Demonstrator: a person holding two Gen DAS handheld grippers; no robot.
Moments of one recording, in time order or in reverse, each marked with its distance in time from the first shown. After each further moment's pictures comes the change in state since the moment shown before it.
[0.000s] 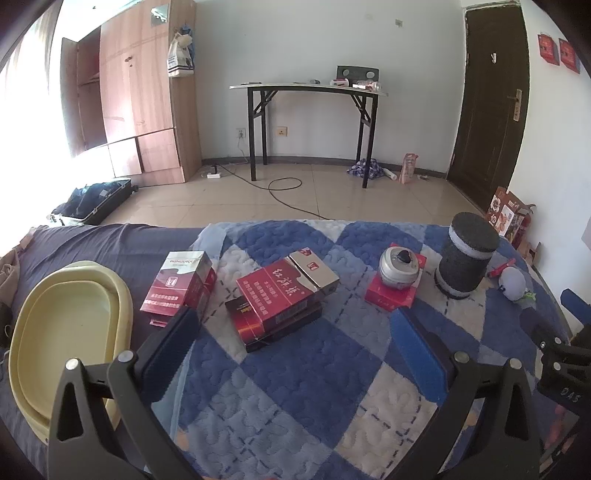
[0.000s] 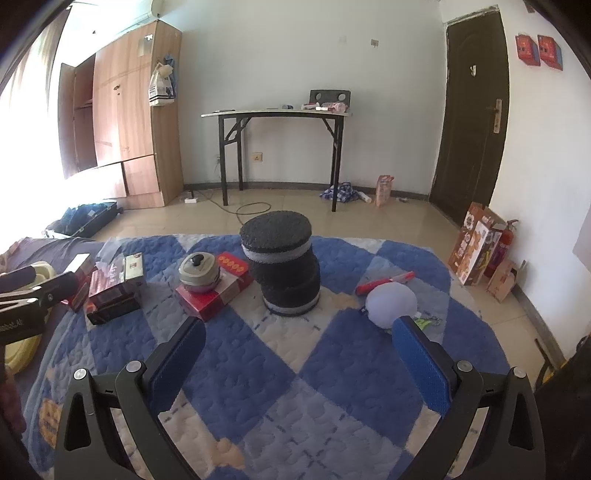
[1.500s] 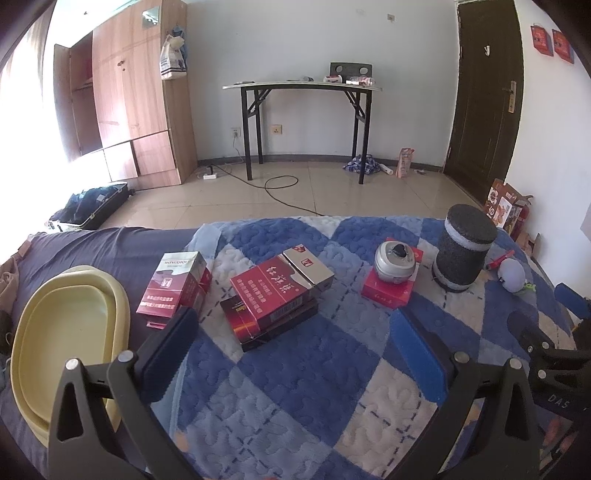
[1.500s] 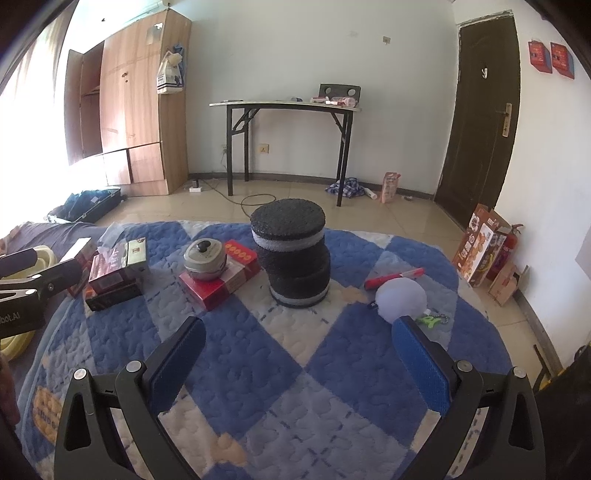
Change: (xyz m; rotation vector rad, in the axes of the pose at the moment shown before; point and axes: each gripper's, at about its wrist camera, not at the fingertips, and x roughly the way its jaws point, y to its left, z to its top) left arm 0.004 -0.006 -0.004 0.030 0.010 0.001; right arm 0.010 0.008 -0.004 -0.045 0.023 -0.001
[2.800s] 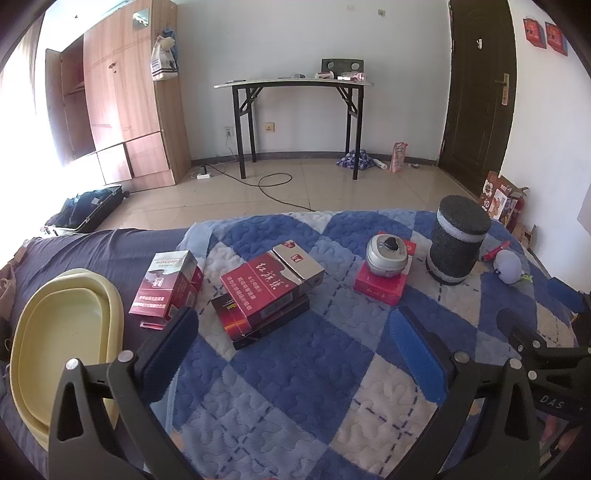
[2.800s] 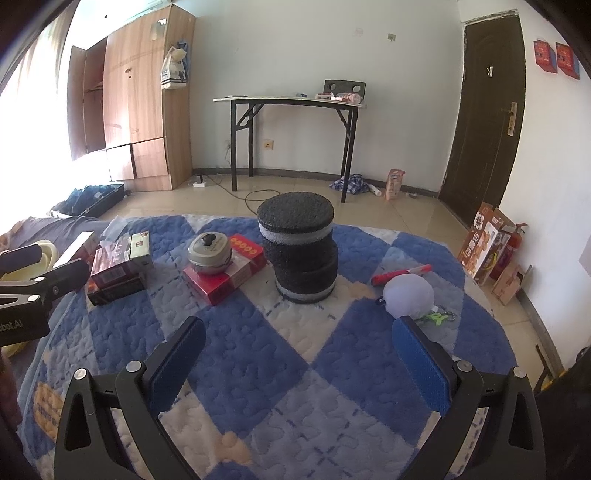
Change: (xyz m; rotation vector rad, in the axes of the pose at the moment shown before) left arm 0.003 -0.009 -0.004 0.023 0.004 -0.013; right arm 0.004 0.003 -0.001 -0.010 0.016 0.016
